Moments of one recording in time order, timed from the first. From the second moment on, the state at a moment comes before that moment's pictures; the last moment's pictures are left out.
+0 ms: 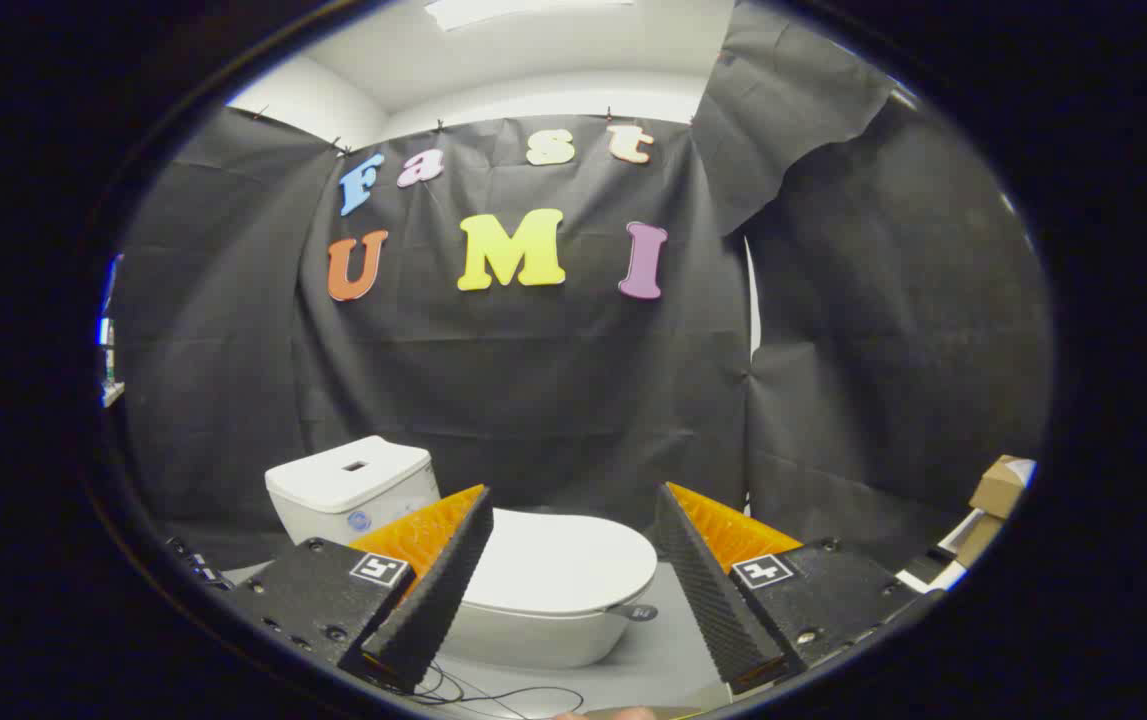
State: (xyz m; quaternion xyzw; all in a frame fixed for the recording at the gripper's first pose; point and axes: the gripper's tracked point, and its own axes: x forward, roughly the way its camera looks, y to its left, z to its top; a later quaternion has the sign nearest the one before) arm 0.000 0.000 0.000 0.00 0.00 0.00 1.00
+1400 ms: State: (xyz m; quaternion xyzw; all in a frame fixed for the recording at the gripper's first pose) arm 0.081 -0.036 -0.020 0.03 0.13 -0.02 0.99
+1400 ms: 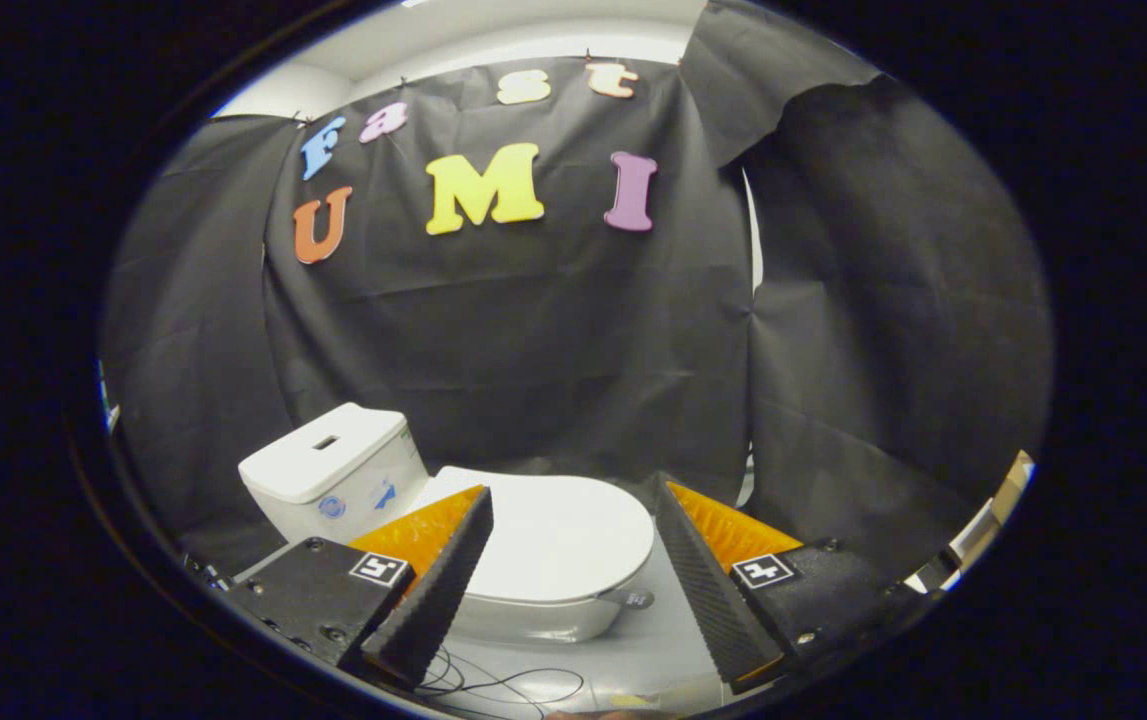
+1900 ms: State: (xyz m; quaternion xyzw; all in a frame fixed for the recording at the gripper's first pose) arm 0.139 -0.073 -0.097 0.08 0.27 -0.01 0.96
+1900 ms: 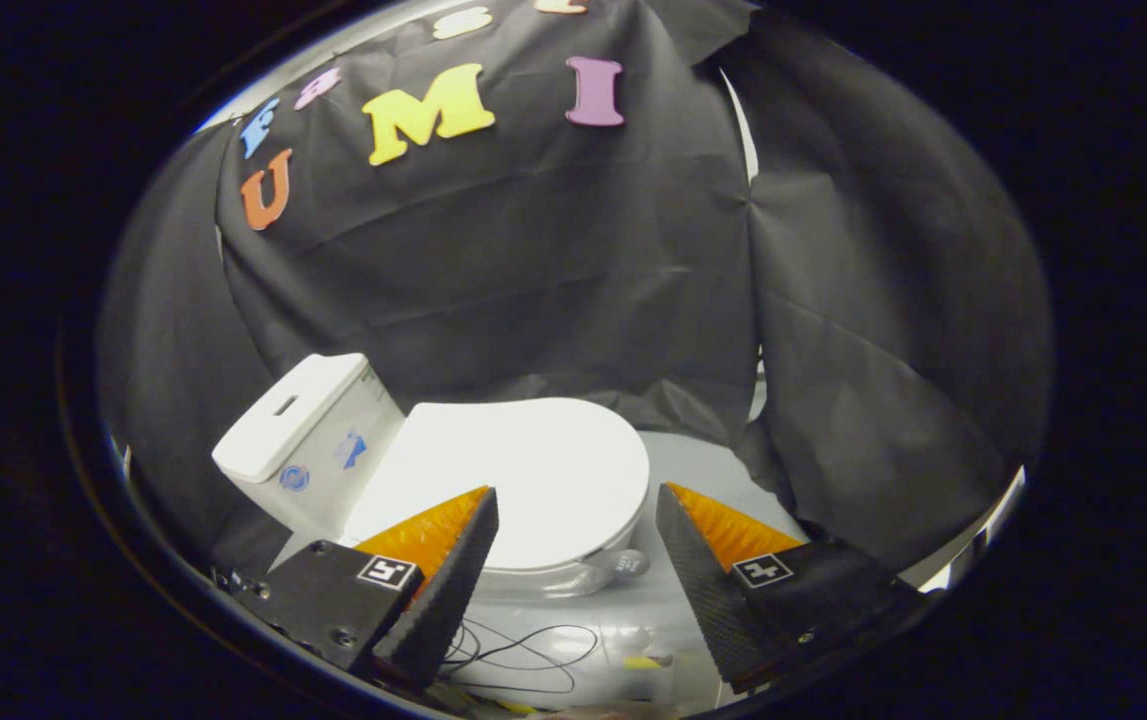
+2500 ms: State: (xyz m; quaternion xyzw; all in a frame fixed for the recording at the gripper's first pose) arm 0.162 -0.096 -0.231 0.18 0.43 -0.01 0.88
